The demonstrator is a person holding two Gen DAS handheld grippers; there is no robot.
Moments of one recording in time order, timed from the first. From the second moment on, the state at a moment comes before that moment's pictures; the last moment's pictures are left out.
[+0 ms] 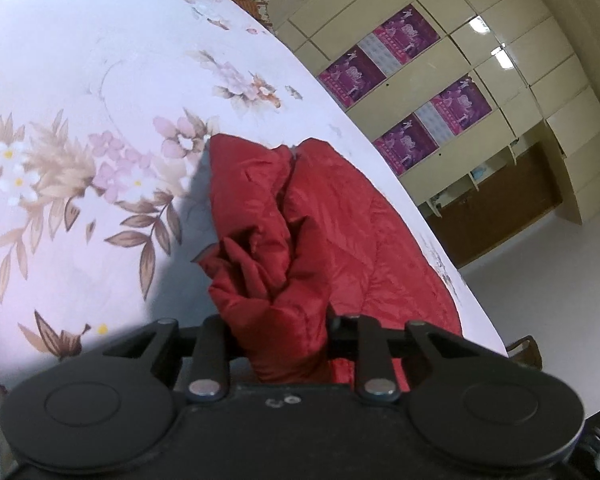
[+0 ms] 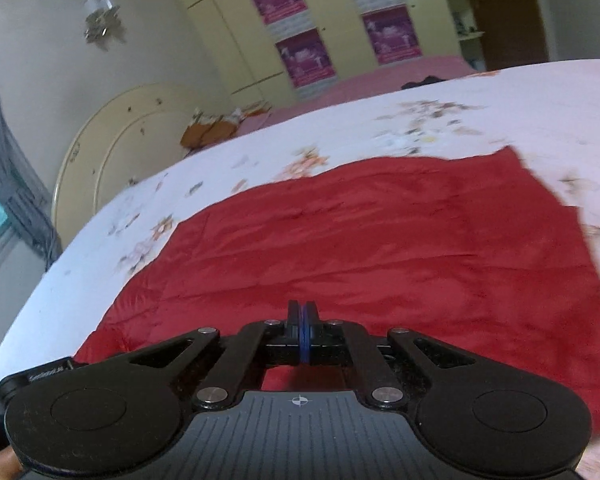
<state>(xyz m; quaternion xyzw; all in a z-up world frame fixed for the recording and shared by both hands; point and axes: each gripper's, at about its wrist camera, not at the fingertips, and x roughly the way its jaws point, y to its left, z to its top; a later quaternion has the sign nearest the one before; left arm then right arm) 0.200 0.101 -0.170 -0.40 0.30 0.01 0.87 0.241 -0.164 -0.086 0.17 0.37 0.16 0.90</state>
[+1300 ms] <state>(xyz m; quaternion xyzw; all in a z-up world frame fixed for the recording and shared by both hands) 0.182 -0.004 -0.038 -0.11 0.23 -0.08 0.96 0.172 -0.301 -0.087 0.19 0.33 -0.09 0.92</state>
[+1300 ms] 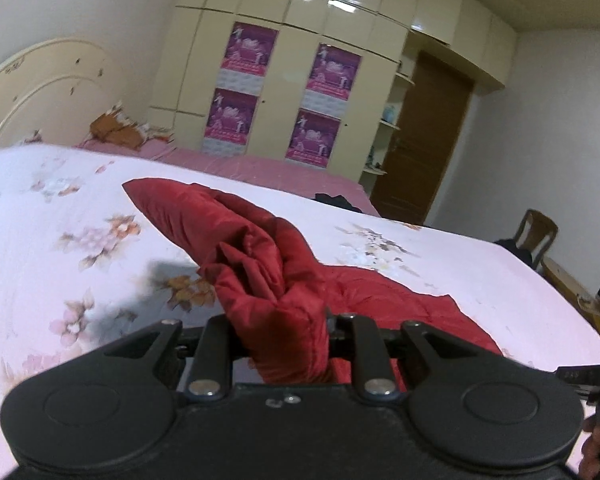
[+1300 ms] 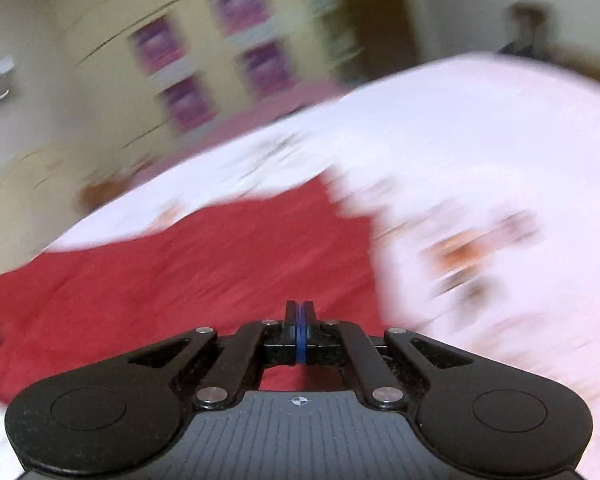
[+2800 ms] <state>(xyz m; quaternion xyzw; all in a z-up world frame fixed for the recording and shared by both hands) 0.307 -0.093 -0.109 -0.24 0.35 -0.23 0.88 0.265 -0.369 -0.070 0.33 0.37 0.15 0.85</state>
